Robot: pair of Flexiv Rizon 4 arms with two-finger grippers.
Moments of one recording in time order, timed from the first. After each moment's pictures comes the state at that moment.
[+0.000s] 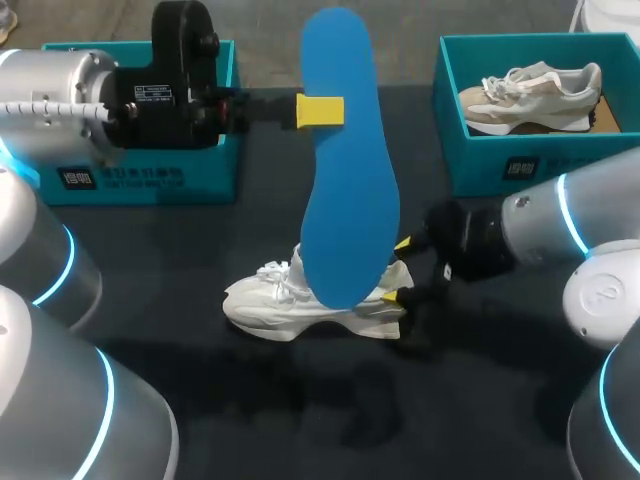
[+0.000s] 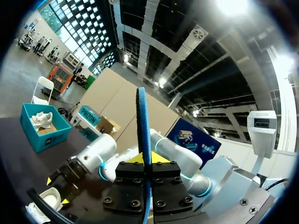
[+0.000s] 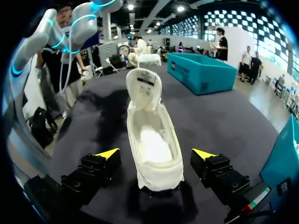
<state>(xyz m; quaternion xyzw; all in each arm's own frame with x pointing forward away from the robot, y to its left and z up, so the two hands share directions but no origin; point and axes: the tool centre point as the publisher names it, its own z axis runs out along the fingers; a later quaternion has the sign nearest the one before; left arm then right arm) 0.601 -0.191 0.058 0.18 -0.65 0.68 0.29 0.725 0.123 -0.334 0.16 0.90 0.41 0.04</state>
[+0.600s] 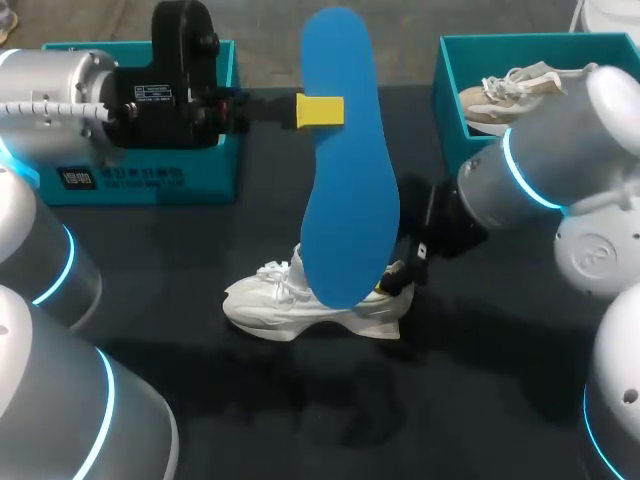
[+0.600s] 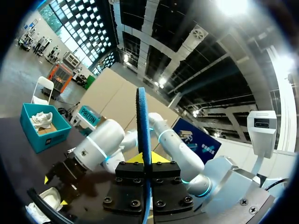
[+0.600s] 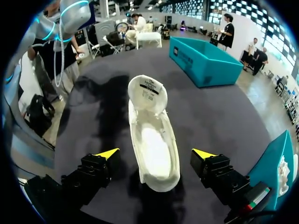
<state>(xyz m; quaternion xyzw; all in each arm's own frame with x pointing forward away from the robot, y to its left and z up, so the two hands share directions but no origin) 0.601 -0.191 0.059 0.18 -0.65 0.68 0.29 0.726 0.137 -0.304 0.13 0.95 0.29 0.04</state>
